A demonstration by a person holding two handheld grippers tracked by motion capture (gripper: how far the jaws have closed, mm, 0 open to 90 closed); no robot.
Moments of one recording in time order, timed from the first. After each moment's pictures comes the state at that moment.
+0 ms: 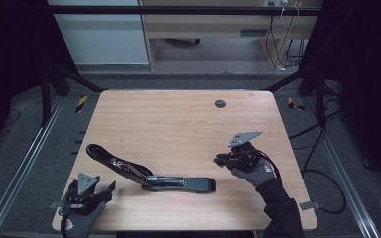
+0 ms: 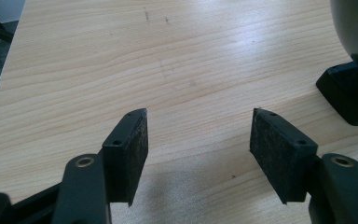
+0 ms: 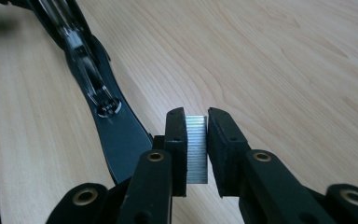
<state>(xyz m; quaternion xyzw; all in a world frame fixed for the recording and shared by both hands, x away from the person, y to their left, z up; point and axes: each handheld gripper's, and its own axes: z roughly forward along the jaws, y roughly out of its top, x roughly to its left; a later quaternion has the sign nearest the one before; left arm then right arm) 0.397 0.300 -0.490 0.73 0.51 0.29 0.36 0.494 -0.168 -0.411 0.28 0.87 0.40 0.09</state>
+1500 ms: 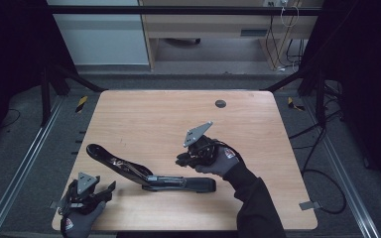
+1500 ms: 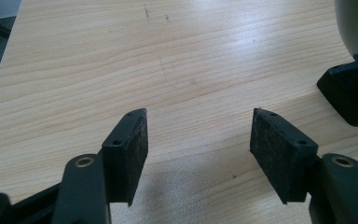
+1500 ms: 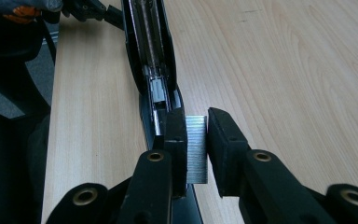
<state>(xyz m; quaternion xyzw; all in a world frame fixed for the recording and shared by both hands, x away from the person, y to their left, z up) 0.398 0.301 -0.490 0.73 0.52 0.28 0.36 0.505 -0.059 -0.385 0.11 0.91 0.39 0.03</state>
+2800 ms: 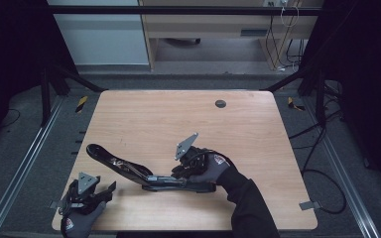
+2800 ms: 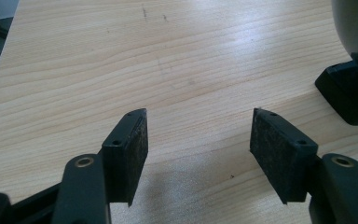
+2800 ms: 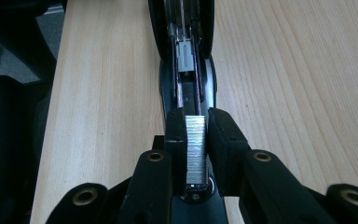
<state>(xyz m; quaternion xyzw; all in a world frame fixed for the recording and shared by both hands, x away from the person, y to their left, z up) 0.399 0.300 -0.490 0.73 0.51 0.28 0.35 0.508 -0.038 -0.429 0.06 0.93 0.35 -0.01</state>
